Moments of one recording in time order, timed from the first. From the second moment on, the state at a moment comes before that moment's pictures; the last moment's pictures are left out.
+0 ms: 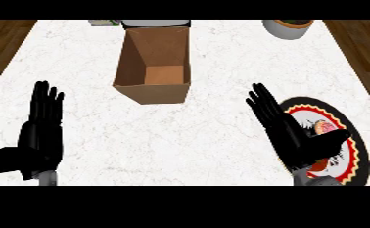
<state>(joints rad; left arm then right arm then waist) 0.05 0.26 -0.08 -1.67 0.30 0.46 -0.08 -0.04 -0.24 0.29 -1.58 -0.45 0.01 0.00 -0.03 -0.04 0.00</state>
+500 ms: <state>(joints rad) 0.07 0.51 -0.07 -1.52 0.12 0.41 0.00 -0.01 -0.64 0.10 -1.56 -0.25 0.16 -0.15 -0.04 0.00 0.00</state>
